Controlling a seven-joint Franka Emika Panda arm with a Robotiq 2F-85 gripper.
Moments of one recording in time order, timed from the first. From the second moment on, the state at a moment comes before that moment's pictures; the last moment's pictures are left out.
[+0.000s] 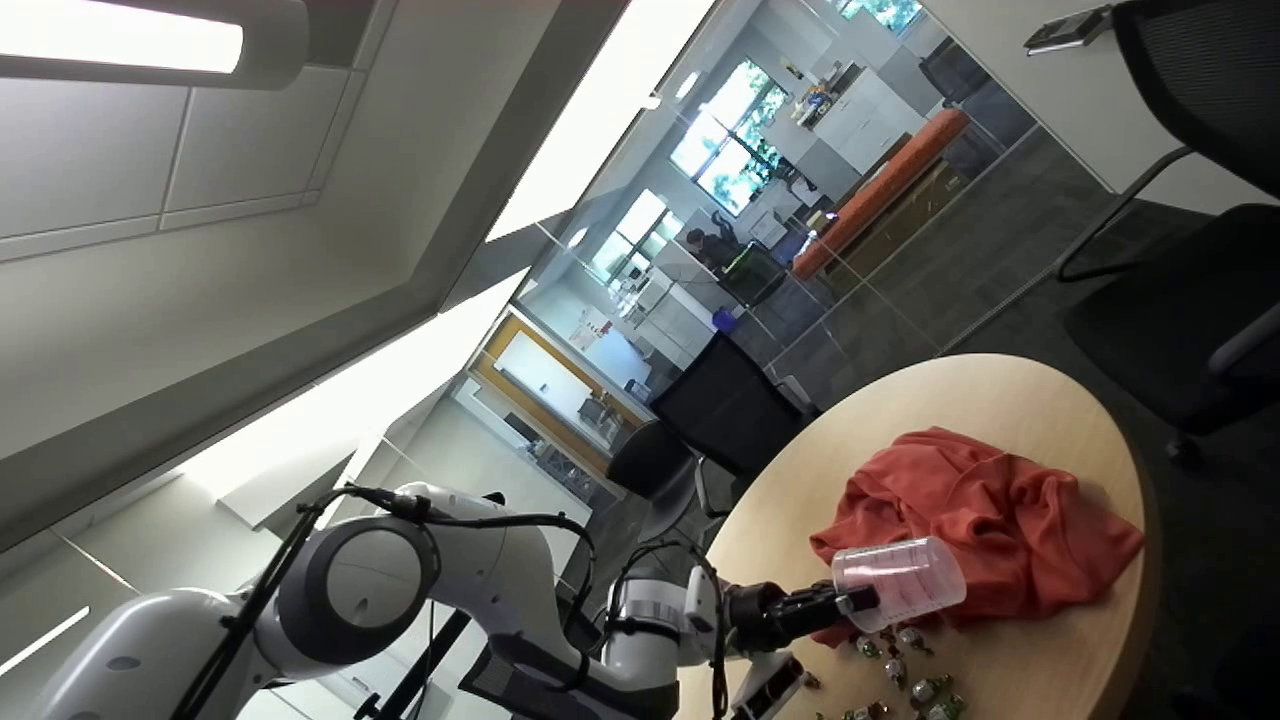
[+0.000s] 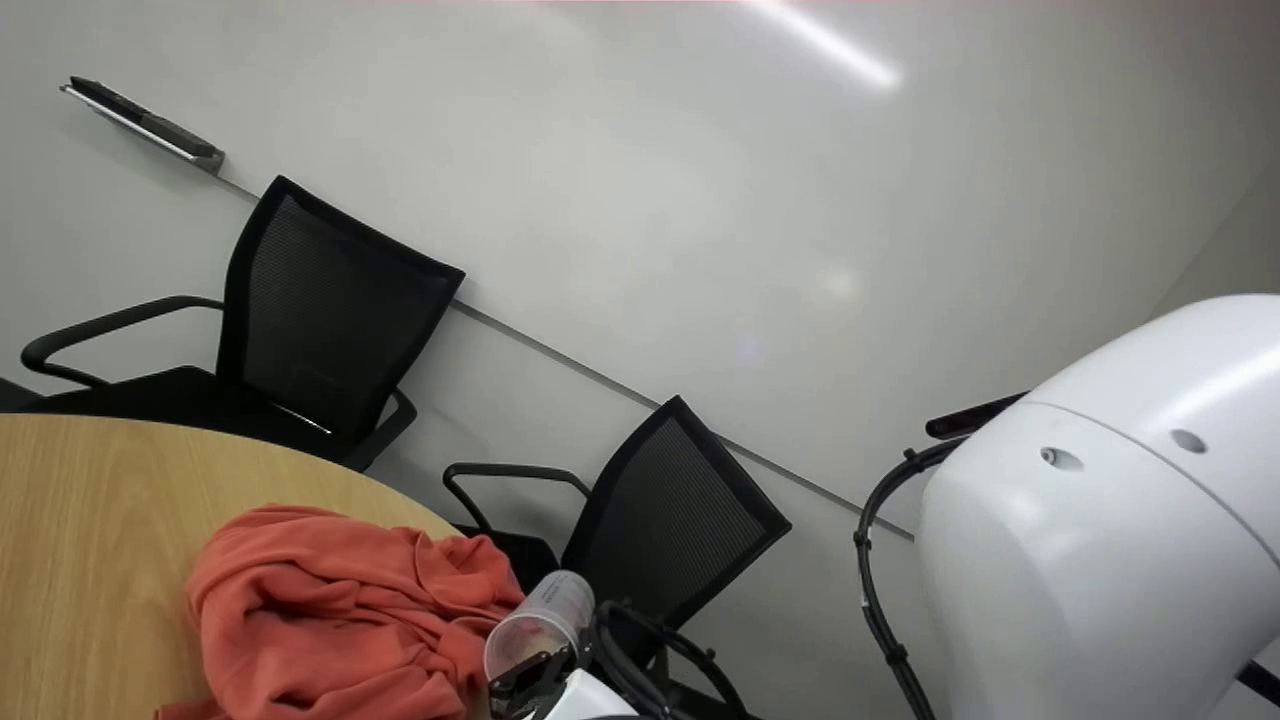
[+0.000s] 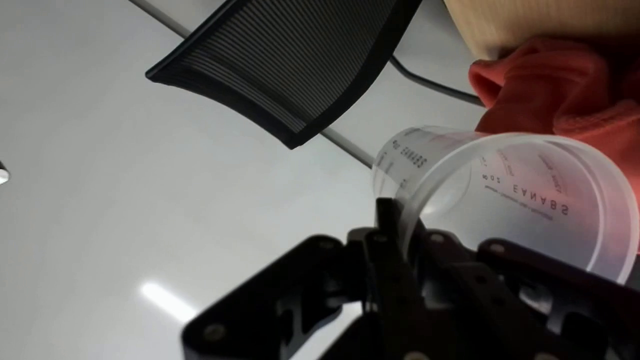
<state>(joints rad) 0.38 1.16 0.22 -1.58 -1.52 1.55 2.11</state>
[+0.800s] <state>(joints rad) 0.16 0.91 0.23 -1.82 -1.47 2.13 1.85</state>
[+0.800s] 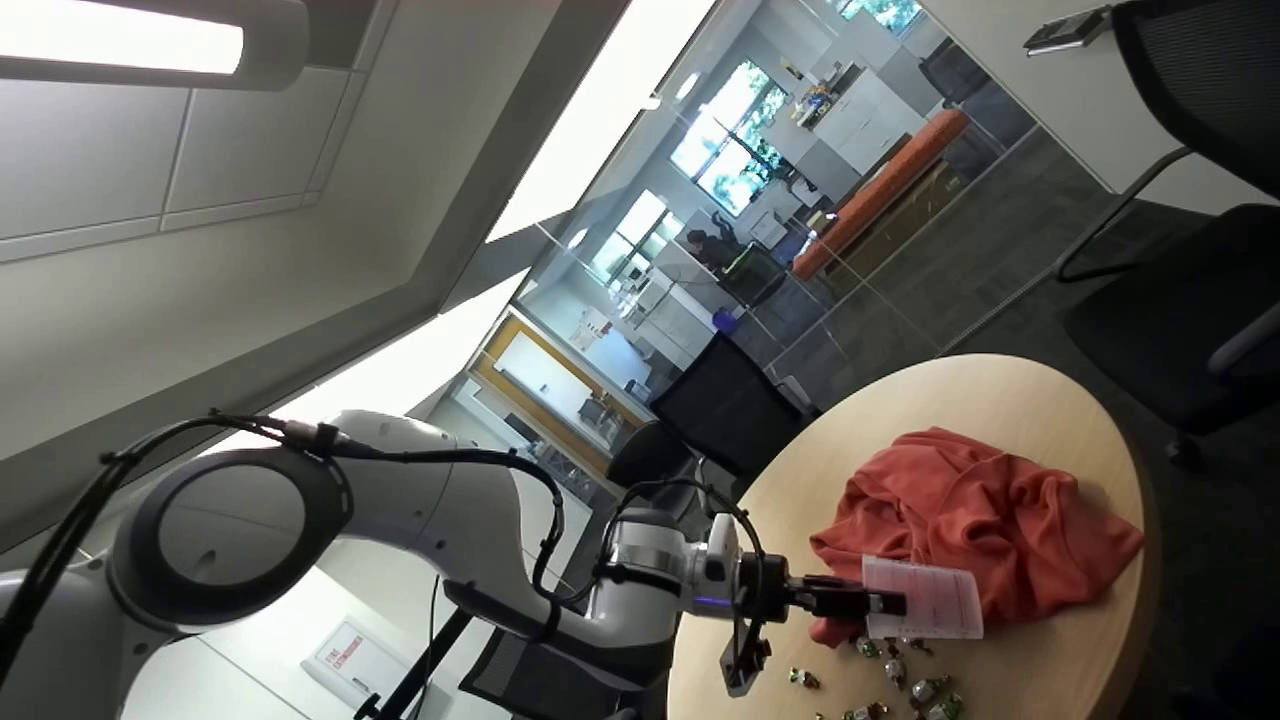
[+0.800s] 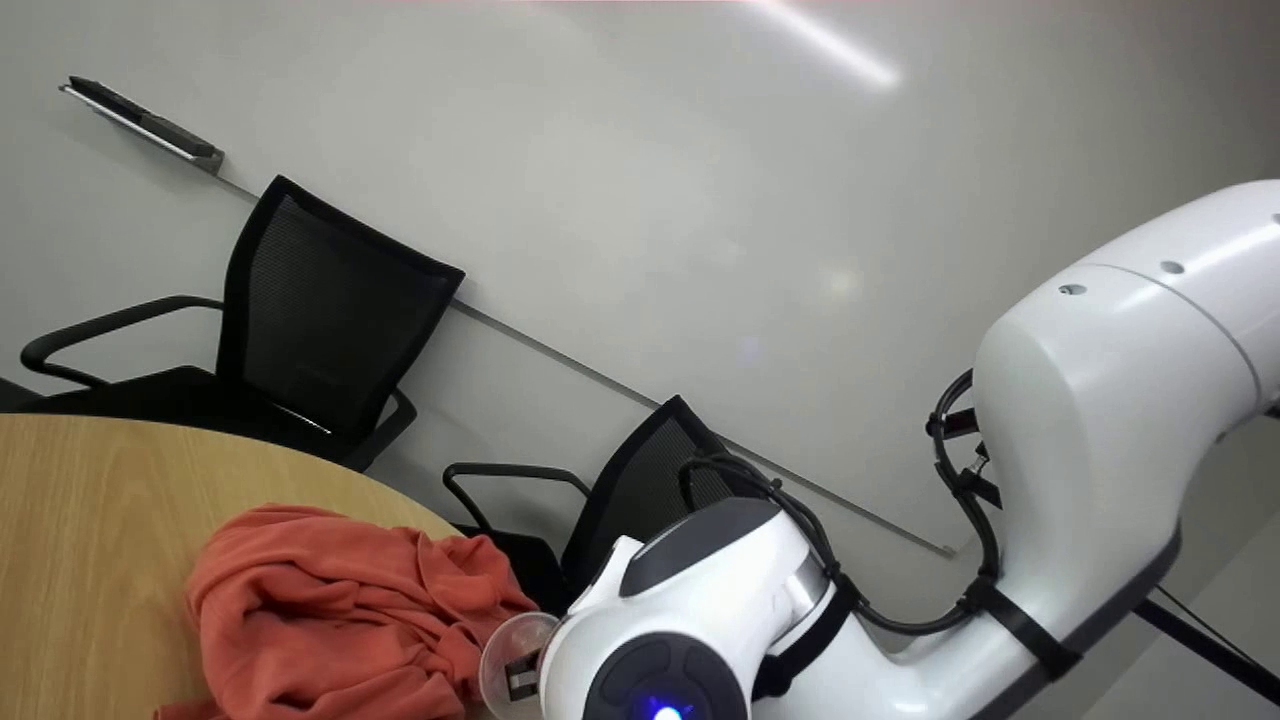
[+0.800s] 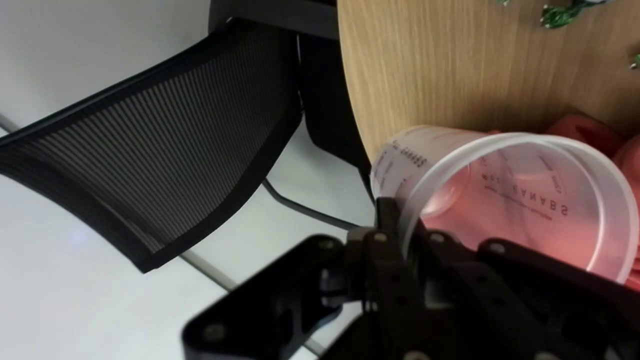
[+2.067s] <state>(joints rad) 0.07 0.74 0.10 -2.07 -1.03 2.74 1.55</state>
